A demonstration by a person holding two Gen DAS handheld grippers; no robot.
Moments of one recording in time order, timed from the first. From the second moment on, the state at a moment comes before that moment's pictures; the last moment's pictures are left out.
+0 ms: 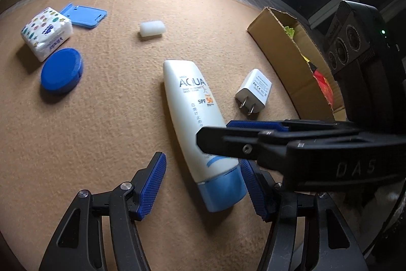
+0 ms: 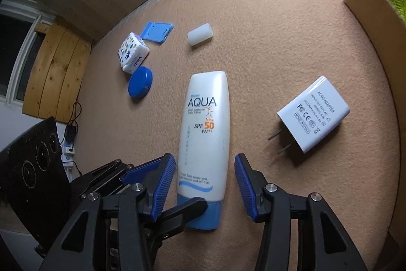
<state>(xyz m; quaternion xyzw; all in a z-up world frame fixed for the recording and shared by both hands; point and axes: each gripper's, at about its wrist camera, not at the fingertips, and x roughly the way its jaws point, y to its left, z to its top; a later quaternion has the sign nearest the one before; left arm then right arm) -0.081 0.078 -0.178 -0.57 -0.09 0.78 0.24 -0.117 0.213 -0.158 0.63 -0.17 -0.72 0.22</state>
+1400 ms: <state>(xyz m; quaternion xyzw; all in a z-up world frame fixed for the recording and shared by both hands) -0.121 0.292 -0.086 -0.50 -0.03 0.80 0.33 -0.115 0.399 -0.069 0.54 -0.20 -0.80 0.15</state>
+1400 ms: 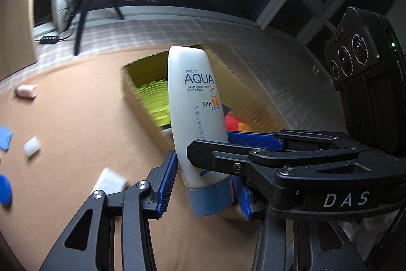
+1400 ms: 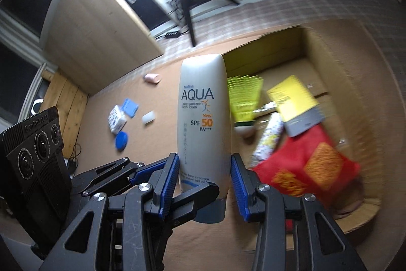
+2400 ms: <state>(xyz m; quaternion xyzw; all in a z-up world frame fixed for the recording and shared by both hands) -0.125 0.330 -0.096 -0.51 0.00 0.80 0.32 -0.110 0.464 -0.079 0.53 -0.22 -0.82 0.07</state>
